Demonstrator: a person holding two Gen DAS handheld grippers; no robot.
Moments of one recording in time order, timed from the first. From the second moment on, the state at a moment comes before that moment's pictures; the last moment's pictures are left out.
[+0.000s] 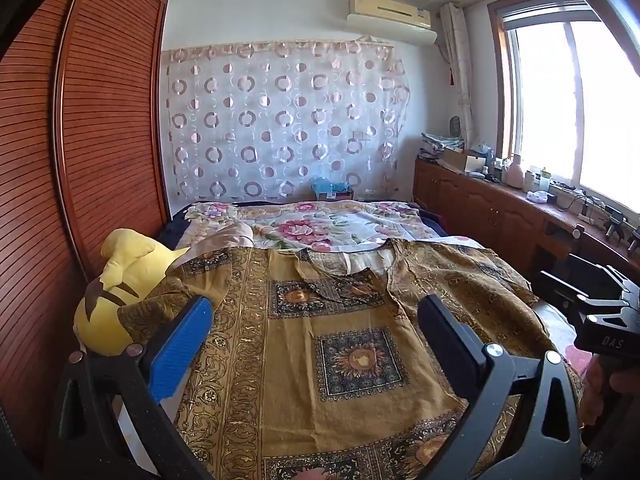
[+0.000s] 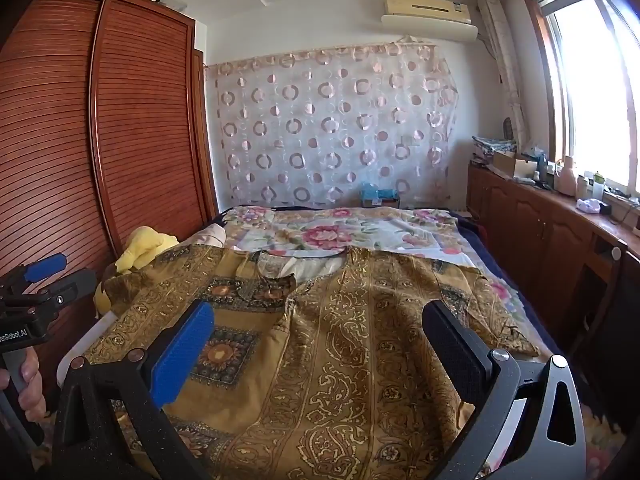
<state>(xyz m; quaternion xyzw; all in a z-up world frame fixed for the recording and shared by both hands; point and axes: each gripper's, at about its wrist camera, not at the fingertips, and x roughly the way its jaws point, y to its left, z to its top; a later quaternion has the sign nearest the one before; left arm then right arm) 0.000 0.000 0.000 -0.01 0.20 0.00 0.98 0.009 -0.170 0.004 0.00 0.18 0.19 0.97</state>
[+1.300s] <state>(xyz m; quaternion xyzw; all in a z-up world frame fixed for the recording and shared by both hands) -0.001 0.004 0.008 -0.01 0.19 0.00 0.98 0.007 -0.171 0.004 0.00 0.18 0.19 0.97</state>
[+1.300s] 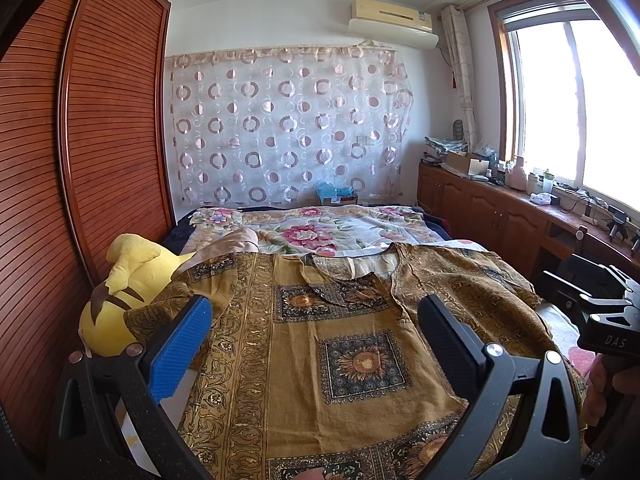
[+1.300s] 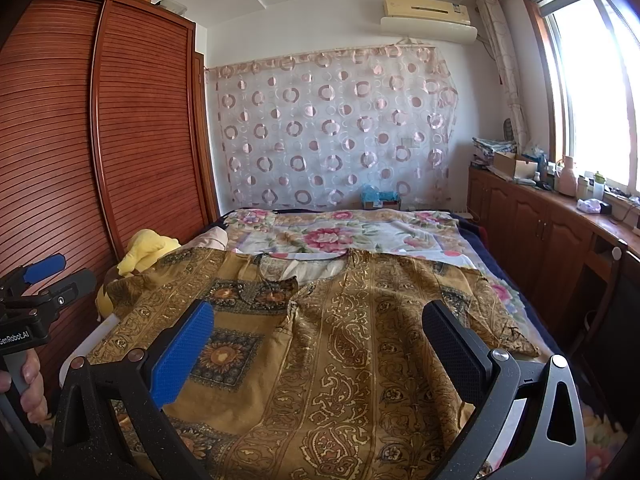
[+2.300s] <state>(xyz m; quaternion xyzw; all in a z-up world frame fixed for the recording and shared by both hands) -0.001 0.003 0.008 -0.01 0.19 0.00 0.98 0.006 -0.171 0.005 0.00 0.17 0.19 0.97</state>
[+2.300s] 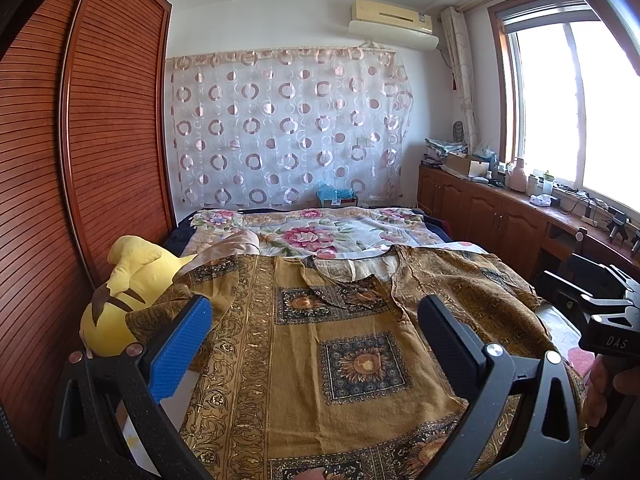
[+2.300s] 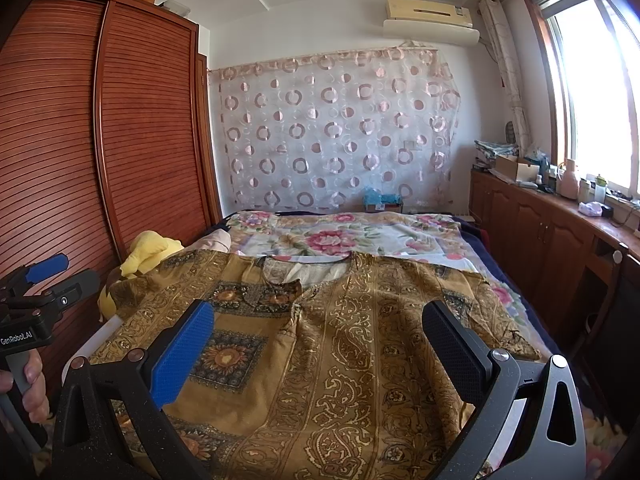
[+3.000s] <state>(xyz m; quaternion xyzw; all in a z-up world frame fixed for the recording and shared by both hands) 0.014 0.086 -0.029 -0.02 0.26 0.03 0.96 0.036 -0.148 -0.018 -0.02 0.21 0.25 0.94</state>
